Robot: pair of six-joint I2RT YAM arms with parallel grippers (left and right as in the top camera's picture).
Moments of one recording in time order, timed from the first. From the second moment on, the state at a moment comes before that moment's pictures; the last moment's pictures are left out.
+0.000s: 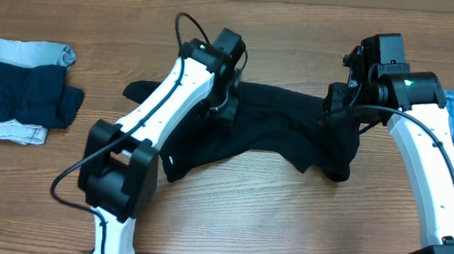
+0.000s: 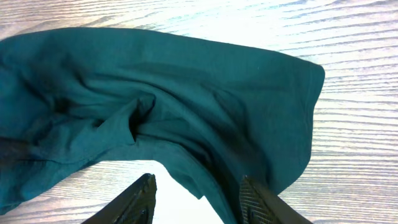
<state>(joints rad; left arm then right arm) -0.47 2.07 1.72 -1.18 0.18 -0.19 0.13 1.58 1.48 -1.12 -0.10 0.17</state>
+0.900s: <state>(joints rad) -0.59 1.90 1.68 -1.43 0.13 -0.29 0.13 1.58 1.48 -1.11 -0.10 0.17</state>
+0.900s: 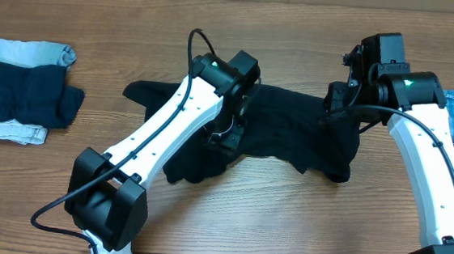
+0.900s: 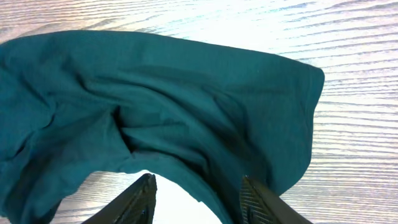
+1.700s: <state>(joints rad) -0.39 2.03 1.43 -0.91 0.15 -0.34 0.13 1.58 1.48 -1.11 -0.10 0.17</state>
